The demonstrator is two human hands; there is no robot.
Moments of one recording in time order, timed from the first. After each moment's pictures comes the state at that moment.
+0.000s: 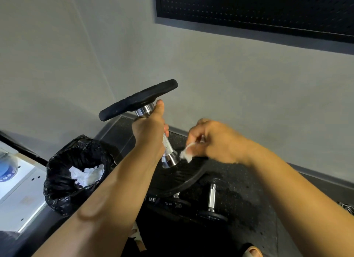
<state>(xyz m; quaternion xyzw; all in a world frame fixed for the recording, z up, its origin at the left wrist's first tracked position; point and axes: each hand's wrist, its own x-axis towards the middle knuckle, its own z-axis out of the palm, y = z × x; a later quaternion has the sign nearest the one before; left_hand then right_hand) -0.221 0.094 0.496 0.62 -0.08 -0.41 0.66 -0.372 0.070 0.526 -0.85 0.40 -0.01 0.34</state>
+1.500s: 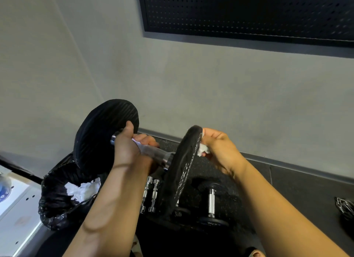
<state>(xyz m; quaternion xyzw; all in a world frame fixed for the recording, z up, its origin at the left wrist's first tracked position) -0.205 0.110 0.494 0.42 0.00 -0.57 0.70 -0.388 0.060 0.462 -0.51 0.38 -0.36 0.68</state>
